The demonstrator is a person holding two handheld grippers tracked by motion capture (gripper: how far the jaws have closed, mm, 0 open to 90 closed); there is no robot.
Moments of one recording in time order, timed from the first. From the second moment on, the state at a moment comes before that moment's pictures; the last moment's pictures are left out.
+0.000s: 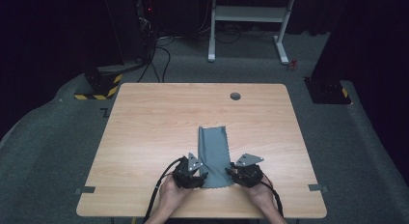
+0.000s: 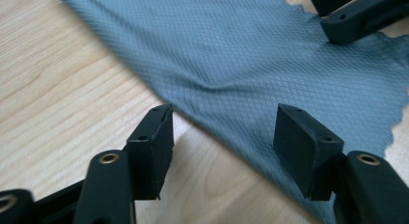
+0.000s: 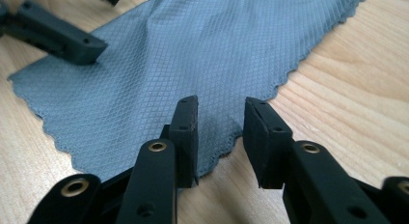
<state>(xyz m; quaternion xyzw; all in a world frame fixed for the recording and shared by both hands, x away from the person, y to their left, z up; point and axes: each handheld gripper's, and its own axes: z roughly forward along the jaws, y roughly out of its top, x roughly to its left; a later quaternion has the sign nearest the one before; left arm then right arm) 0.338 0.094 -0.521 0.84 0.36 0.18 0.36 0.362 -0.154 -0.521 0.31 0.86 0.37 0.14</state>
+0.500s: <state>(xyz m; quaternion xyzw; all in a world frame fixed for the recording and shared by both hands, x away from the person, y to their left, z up) 0.332 0.107 -0.526 0.83 0.37 0.17 0.38 0.341 -0.162 -0.519 0.29 0.87 0.36 0.14</state>
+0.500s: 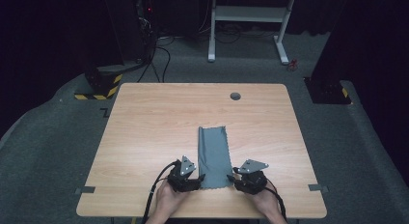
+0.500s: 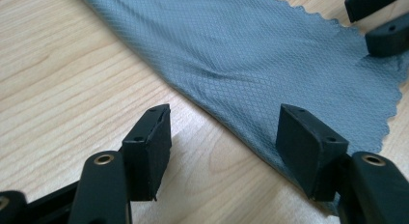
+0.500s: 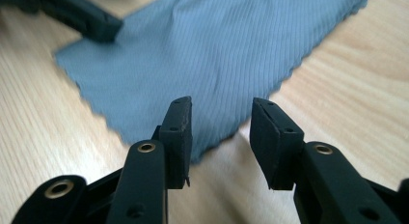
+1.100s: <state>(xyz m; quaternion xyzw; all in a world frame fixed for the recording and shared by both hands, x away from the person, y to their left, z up) 0.322 0.122 -0.526 0.83 0.36 0.17 0.39 0.335 -0.163 -0.519 0.28 0.88 0.36 0.15</state>
